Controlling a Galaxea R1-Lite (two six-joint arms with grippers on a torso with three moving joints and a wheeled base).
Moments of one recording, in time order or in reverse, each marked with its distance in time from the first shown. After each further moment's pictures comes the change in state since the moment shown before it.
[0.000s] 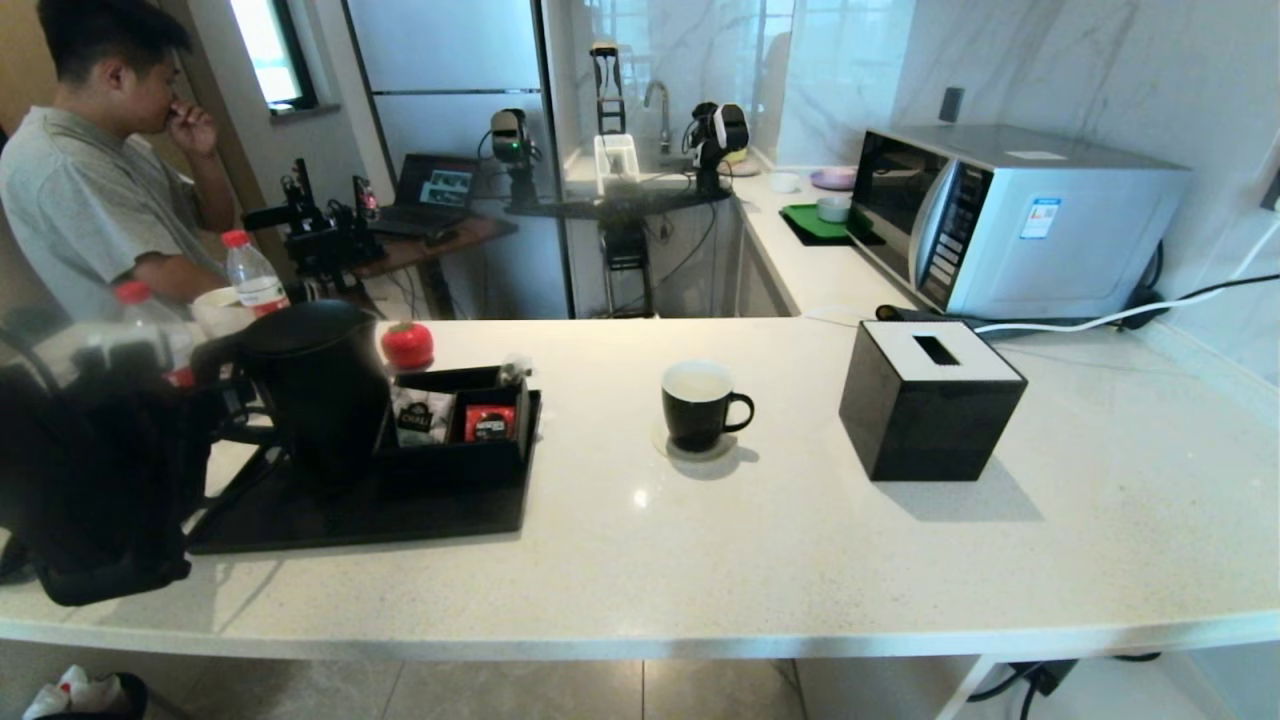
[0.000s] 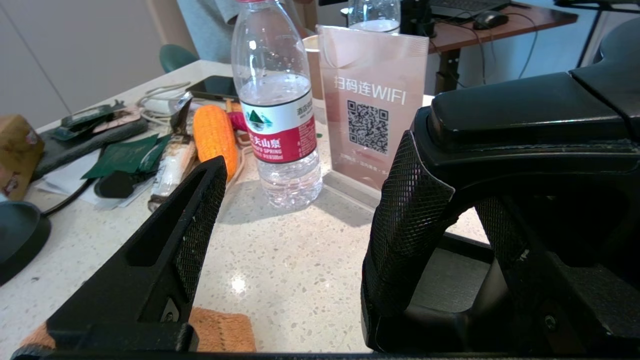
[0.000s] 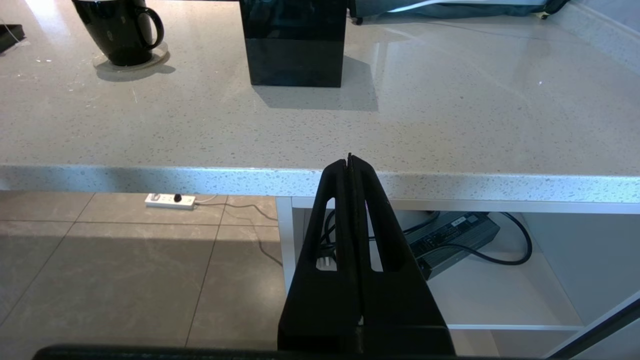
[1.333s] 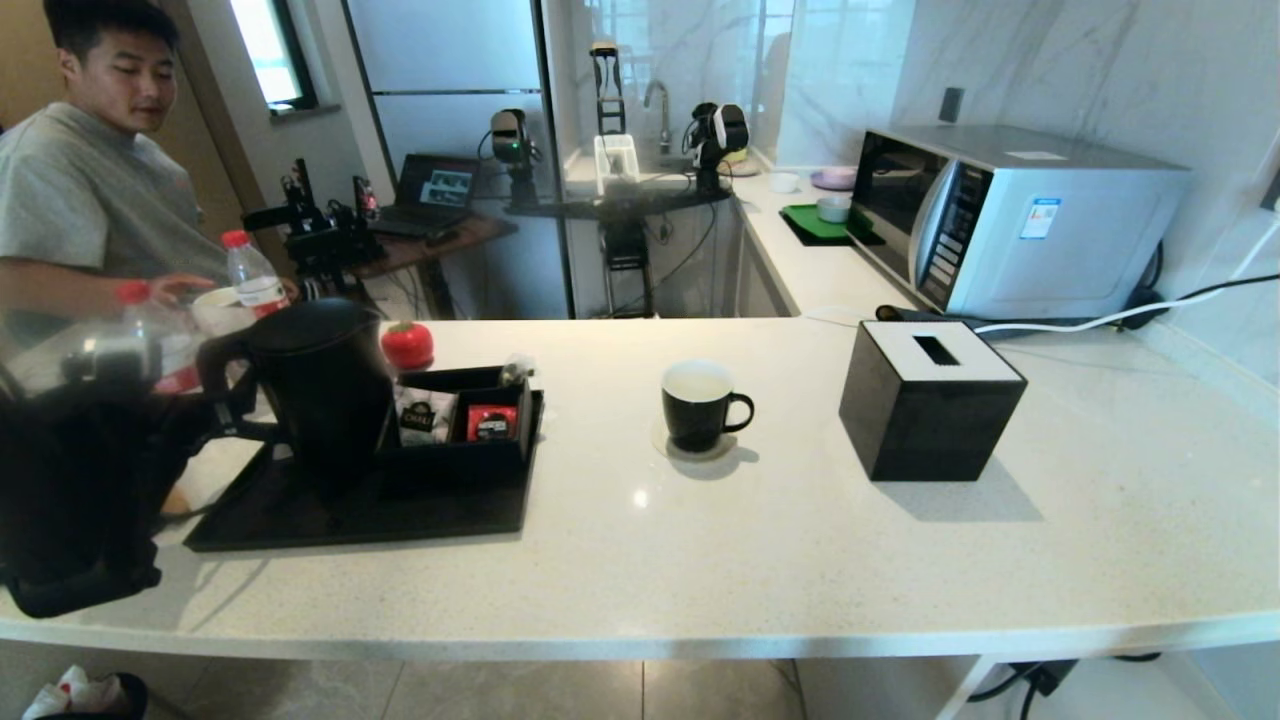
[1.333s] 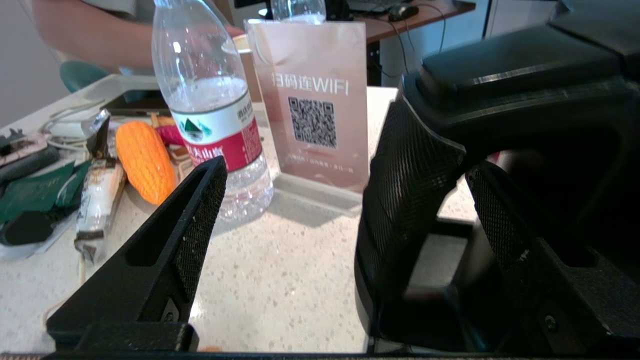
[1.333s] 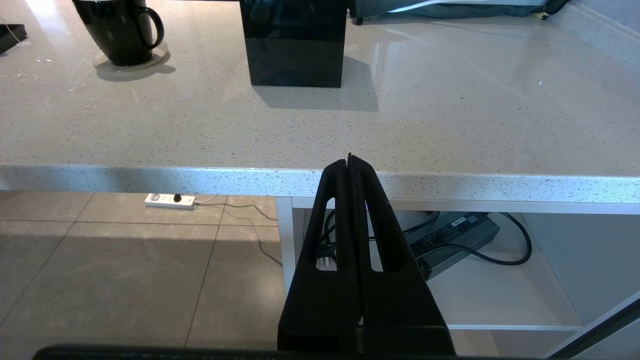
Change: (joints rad) left arm 0.090 0.029 -0.020 0.000 -0.322 -0.009; right arm 0.000 0.000 0.000 0.000 0.000 0.000
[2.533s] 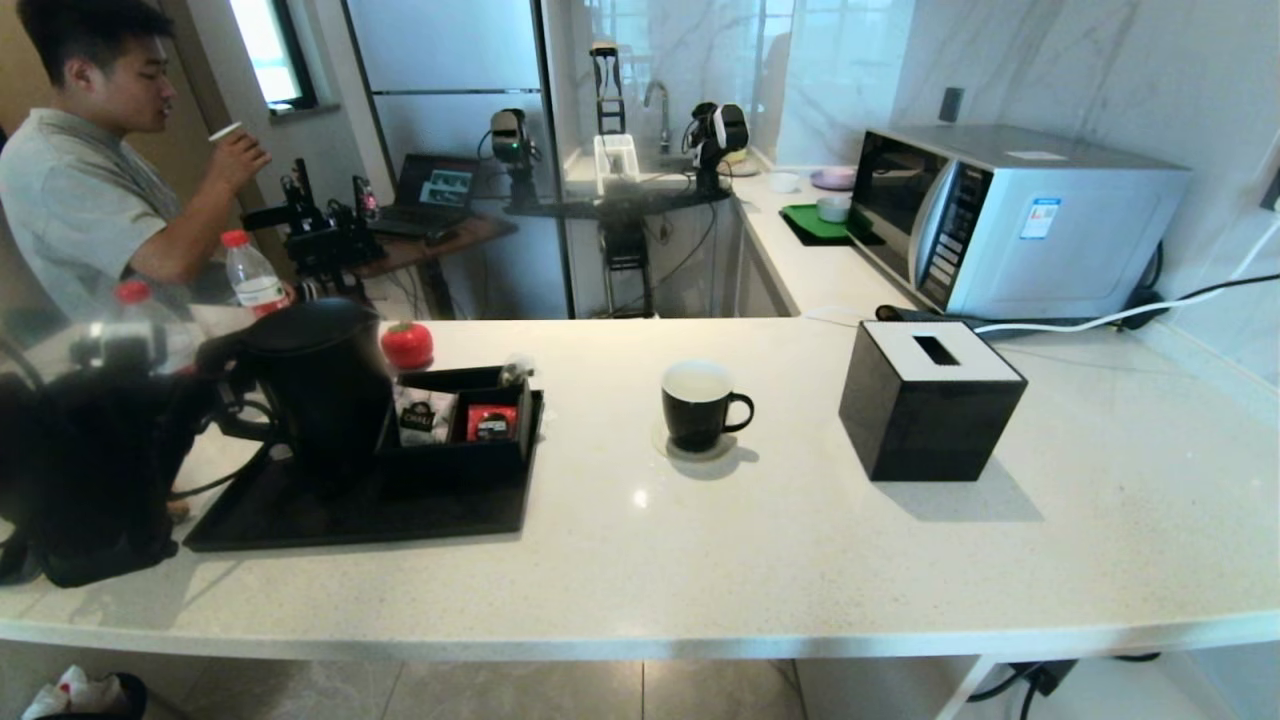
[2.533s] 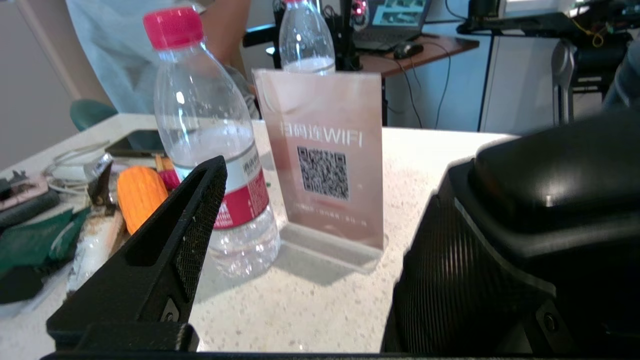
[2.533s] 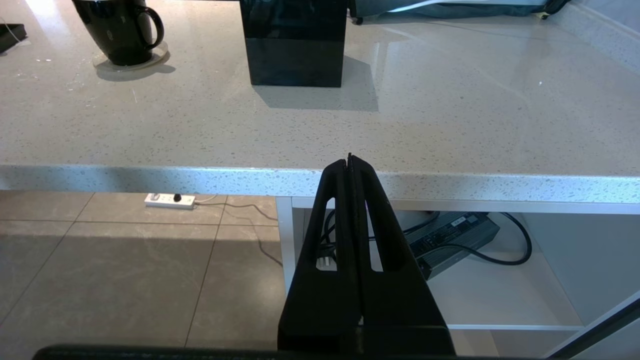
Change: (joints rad) left arm 0.009 0.092 -0.185 0.000 -0.003 0.003; right arm 0.000 0.000 0.000 0.000 0.000 0.000
